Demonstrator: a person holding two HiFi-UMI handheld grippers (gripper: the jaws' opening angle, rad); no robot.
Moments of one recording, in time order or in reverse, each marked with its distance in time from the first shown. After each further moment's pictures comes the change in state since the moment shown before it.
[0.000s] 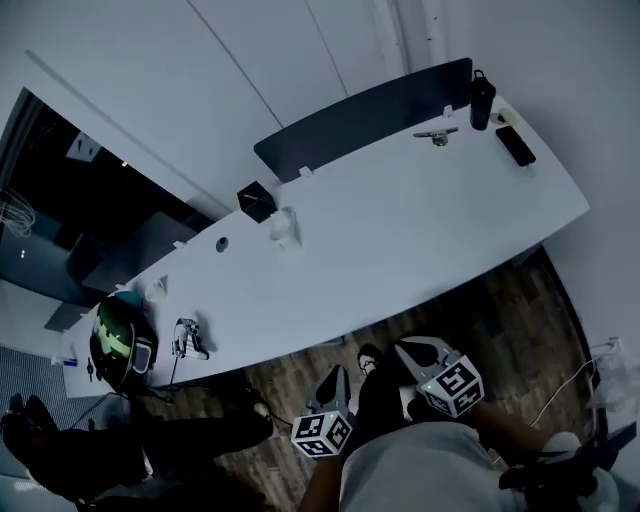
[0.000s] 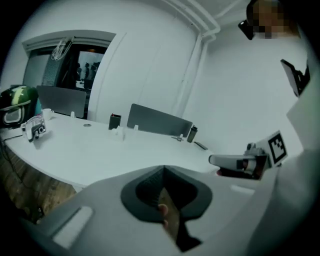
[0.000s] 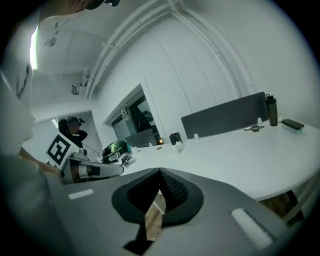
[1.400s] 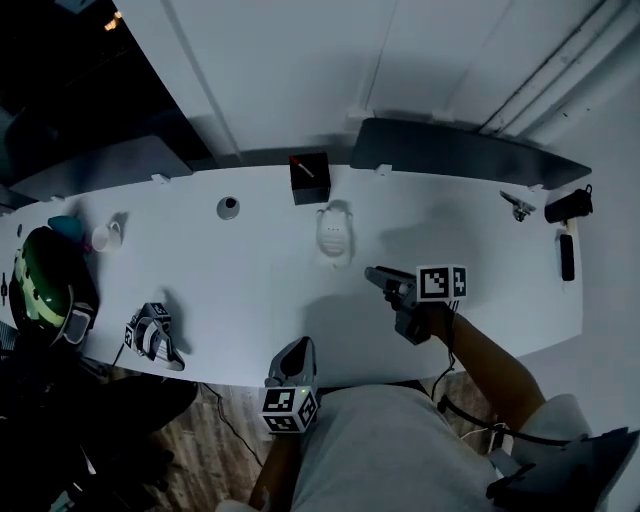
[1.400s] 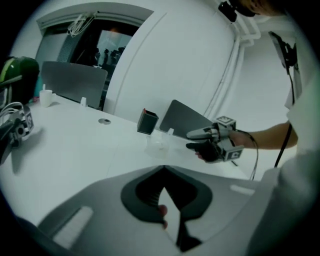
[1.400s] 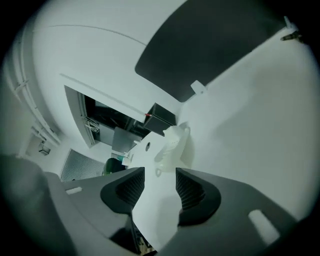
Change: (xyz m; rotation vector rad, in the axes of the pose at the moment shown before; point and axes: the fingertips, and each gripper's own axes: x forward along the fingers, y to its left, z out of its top) left arm 0.140 0.241 0.081 -0.195 0.070 0.081; right arm 0.388 -0.118 0.084 0.677 0.432 0.140
